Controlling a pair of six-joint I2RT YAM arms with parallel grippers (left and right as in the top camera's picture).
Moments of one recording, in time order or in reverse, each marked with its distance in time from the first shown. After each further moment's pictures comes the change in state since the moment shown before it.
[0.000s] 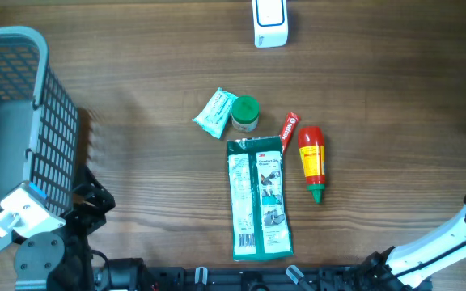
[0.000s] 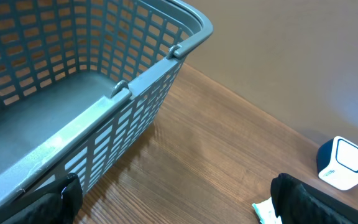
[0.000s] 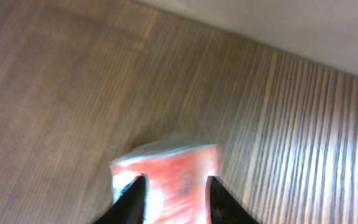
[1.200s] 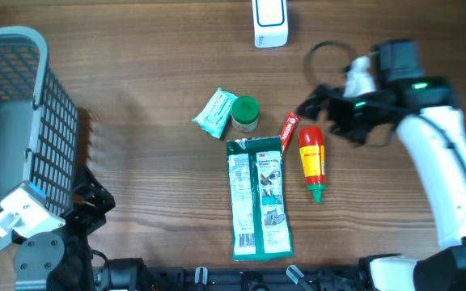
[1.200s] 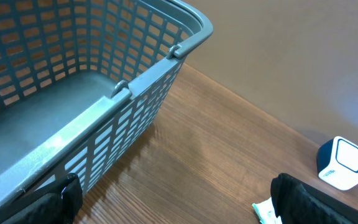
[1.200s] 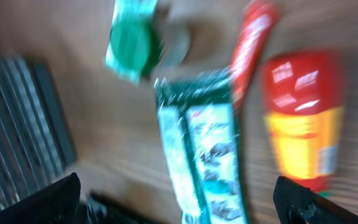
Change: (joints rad) left arm 0.000 0.000 0.000 0.000 0.000 0.000; right arm 0.918 -0.549 -0.153 -0.678 -0.886 0.072
